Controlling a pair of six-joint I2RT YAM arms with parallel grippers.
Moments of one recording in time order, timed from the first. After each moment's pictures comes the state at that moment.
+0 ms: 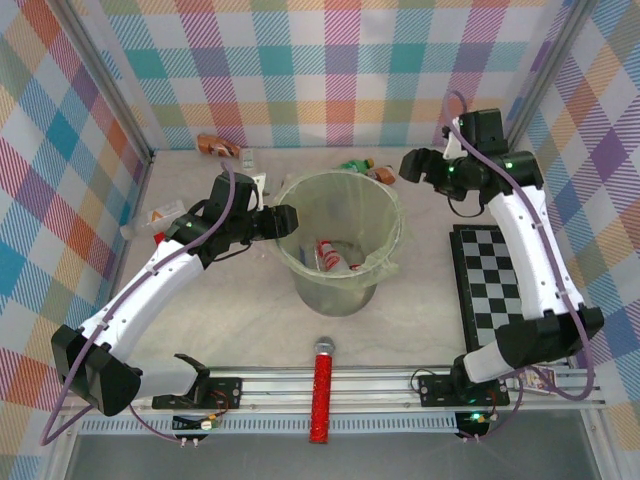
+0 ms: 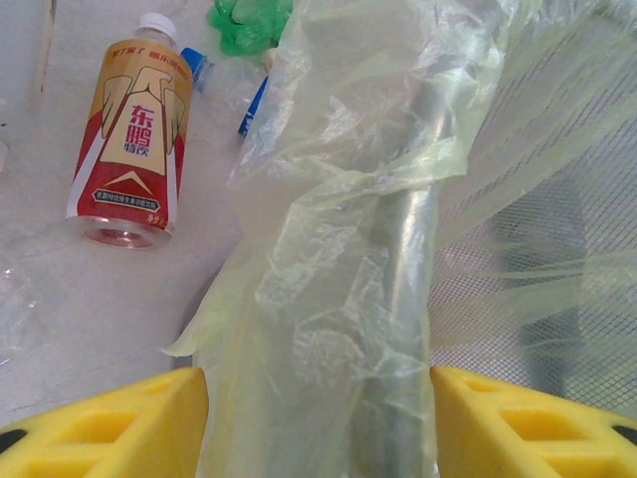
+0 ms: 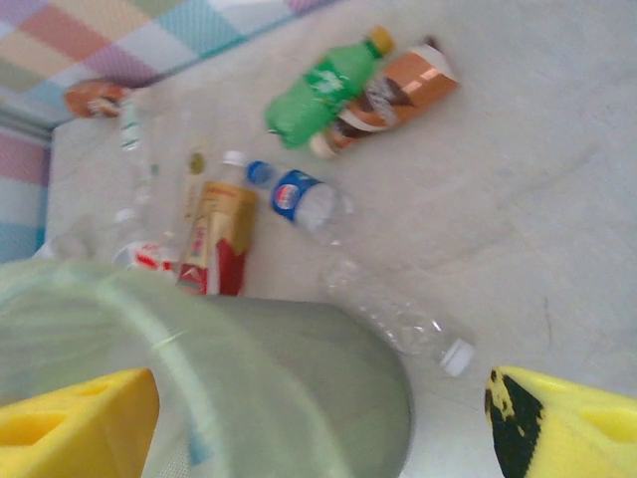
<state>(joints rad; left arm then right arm) -0.50 1.27 1.22 -0.65 0.16 -0.54 0.19 1.50 1.75 -1.09 -0.25 0.47</state>
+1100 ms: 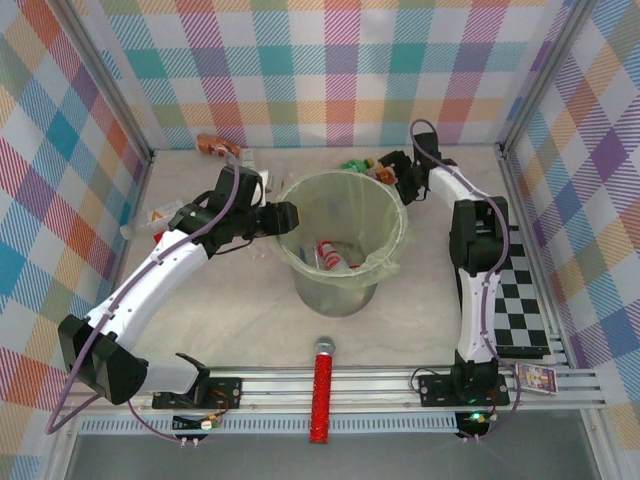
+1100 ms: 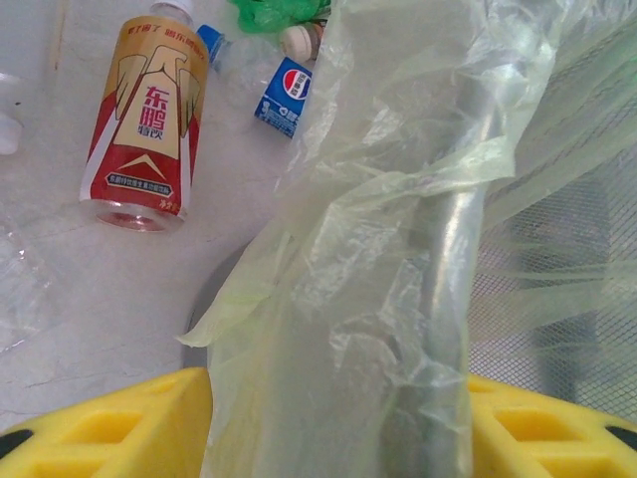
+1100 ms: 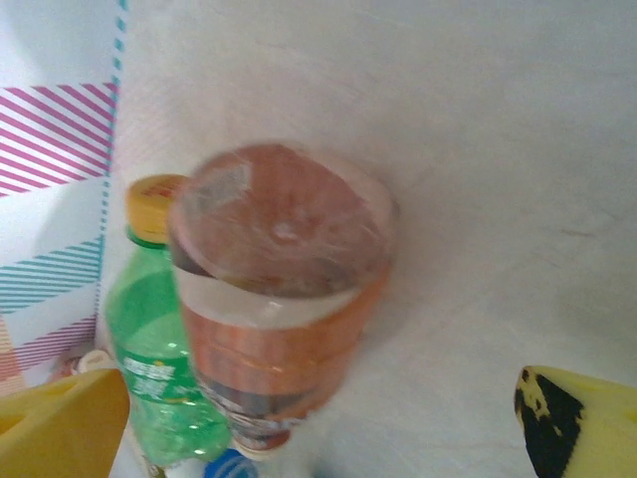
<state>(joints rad) -0.49 1.33 1.31 -0.74 0.16 -0.55 0.13 2.30 1.85 -0.43 -0.34 1.15</state>
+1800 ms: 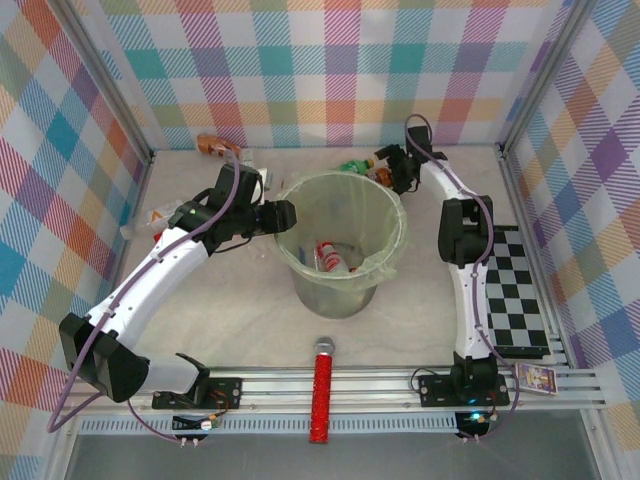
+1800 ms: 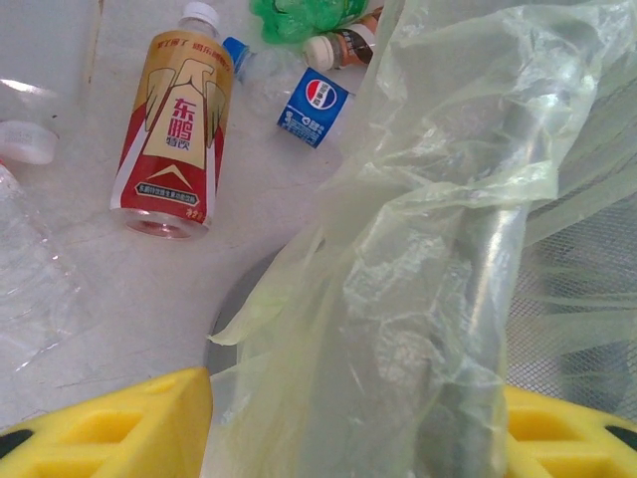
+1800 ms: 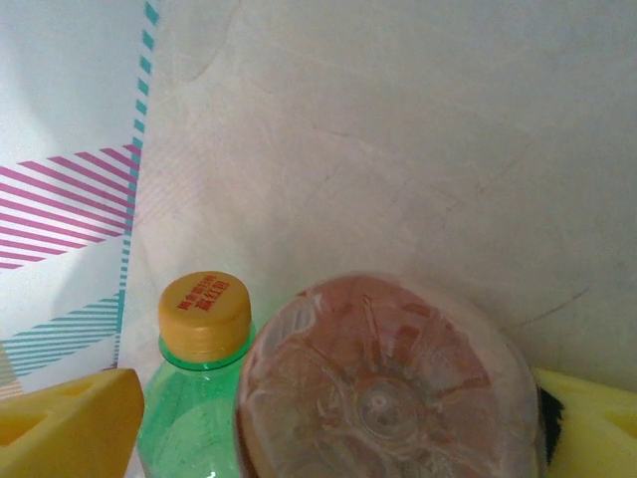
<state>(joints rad) -0.49 1.35 1.33 -0.77 0.12 -0.53 0.15 2.50 2.14 -0.51 -0.31 1.20</state>
